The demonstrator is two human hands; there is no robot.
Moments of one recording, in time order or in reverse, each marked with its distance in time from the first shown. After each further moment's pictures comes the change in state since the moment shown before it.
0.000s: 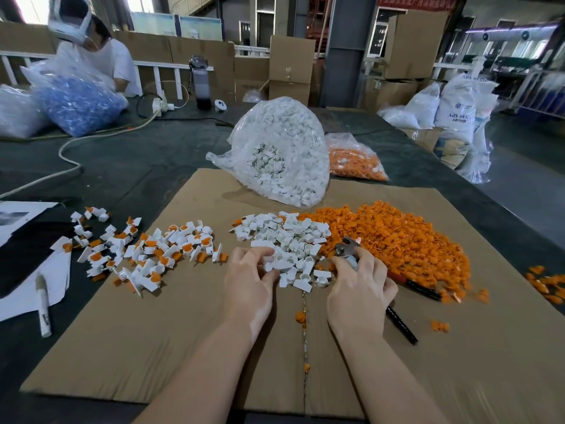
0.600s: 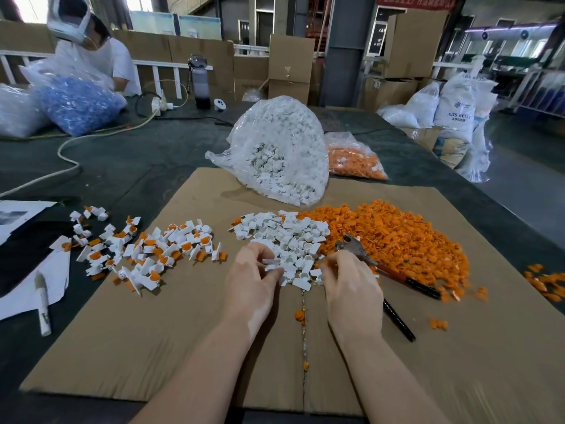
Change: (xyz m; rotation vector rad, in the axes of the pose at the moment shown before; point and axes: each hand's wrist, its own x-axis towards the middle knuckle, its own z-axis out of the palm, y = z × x) left_hand -0.002 0.001 0.000 -0.103 -0.023 0.003; right_hand 0.000 -0.002 -0.002 0.336 0.271 -0.235
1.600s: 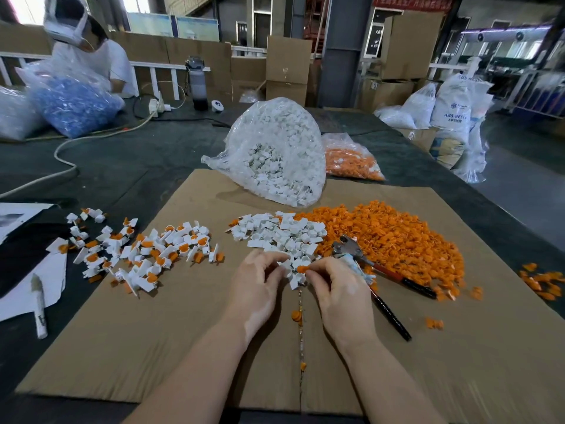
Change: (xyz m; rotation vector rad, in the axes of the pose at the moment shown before) left_hand 0.002 -0.001 0.003 0.036 -0.127 0.149; right_hand -0.002 -0.003 -0.007 0.281 -0.149 -0.013
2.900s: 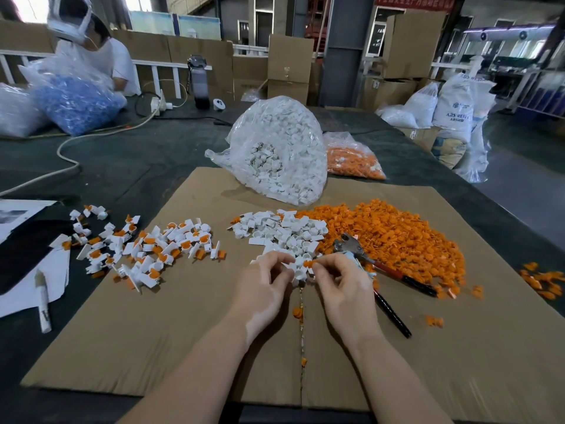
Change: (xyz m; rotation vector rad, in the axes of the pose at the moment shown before) left_hand -0.007 0.006 0.000 -0.125 -0.086 -0.039; right_hand 0.001 0.004 0.000 0.251 -0.011 0.160
